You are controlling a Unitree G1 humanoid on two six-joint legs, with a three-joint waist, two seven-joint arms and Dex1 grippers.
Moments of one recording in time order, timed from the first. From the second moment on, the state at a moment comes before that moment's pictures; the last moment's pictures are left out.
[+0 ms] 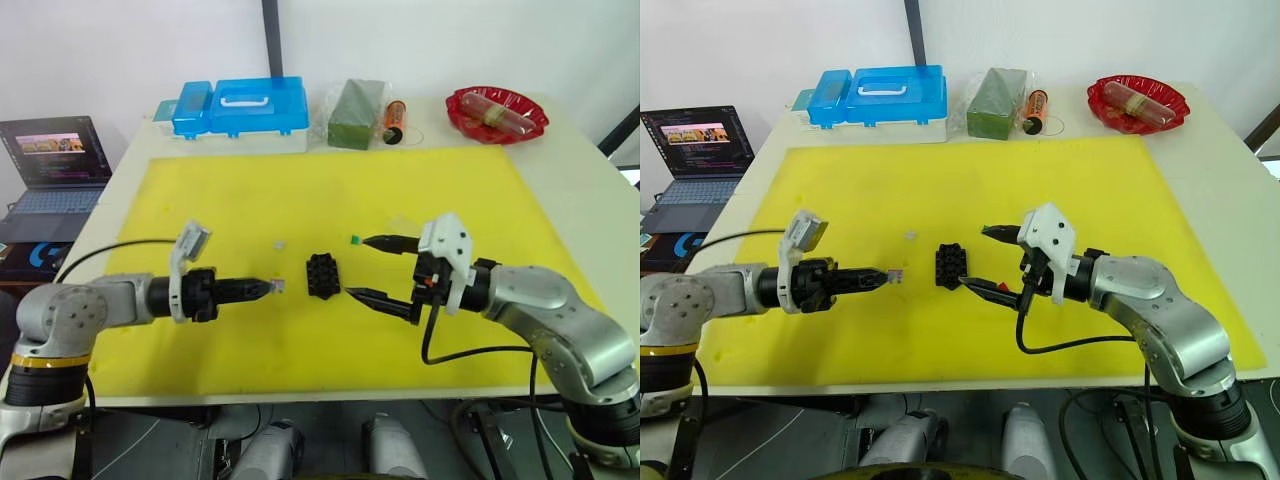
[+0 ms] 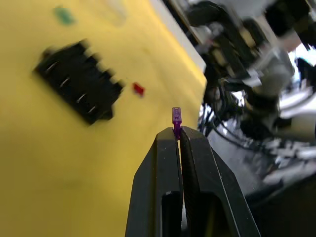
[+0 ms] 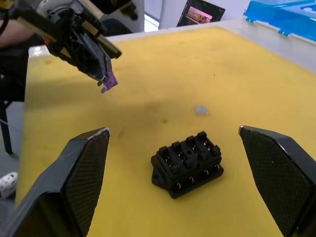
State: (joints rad) left arm -0.38 0.74 0.06 -0.19 -0.96 1.05 -1.08; right arm -0.29 -0.69 -0.02 -0.58 0.62 0.71 0.79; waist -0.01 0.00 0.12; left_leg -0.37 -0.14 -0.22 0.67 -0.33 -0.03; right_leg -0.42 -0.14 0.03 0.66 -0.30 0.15
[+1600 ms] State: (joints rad) left arm -0.53 0.51 -0.14 0.02 -0.44 0.08 -1.39; right arm -0.32 -0.74 0.09 -0.59 0.52 0.60 0.86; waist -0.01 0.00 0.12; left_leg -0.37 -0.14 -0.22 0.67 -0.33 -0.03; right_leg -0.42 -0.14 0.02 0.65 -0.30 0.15
